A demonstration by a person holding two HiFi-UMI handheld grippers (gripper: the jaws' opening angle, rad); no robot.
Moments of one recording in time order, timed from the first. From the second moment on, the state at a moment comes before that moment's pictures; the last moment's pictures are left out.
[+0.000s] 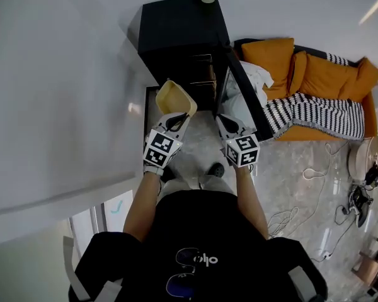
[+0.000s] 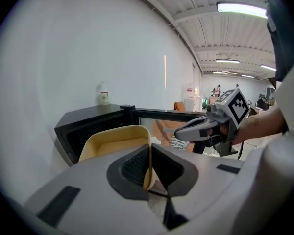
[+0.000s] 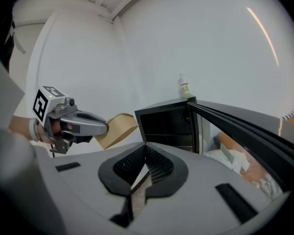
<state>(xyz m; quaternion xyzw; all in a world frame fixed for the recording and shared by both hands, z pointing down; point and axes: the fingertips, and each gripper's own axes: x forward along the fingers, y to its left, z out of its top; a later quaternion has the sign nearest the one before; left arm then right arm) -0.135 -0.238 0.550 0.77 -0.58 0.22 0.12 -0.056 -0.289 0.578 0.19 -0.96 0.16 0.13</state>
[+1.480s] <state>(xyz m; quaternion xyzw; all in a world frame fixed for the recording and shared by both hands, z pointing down) -0.245 0.060 0.546 0.76 -0.63 0.13 0.13 -0.145 -0.010 0.553 0.20 -0.97 0.11 0.13</state>
